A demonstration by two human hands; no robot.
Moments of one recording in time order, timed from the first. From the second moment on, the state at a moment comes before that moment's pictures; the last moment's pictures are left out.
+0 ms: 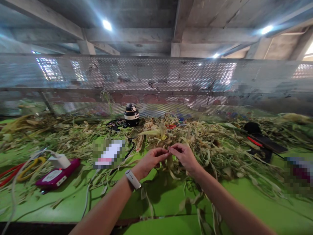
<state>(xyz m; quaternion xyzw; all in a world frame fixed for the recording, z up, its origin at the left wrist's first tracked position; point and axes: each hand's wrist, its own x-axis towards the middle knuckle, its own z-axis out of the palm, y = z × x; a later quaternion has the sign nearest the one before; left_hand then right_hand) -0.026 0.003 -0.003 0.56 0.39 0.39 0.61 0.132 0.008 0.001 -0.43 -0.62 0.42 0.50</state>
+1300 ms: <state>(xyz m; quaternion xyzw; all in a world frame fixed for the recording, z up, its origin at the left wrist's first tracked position) -0.026 0.007 -0.008 0.43 0.33 0.49 0.68 0.144 0.012 0.013 -0.42 -0.70 0.37 0.44</state>
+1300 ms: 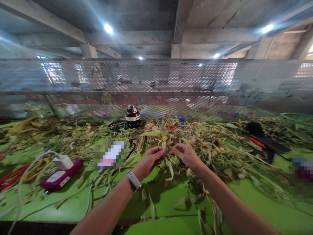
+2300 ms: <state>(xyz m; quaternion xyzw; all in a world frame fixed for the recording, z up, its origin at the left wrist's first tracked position) -0.026 0.013 -0.005 0.42 0.39 0.56 0.60 0.144 0.009 0.009 -0.44 -0.83 0.04 0.35</state>
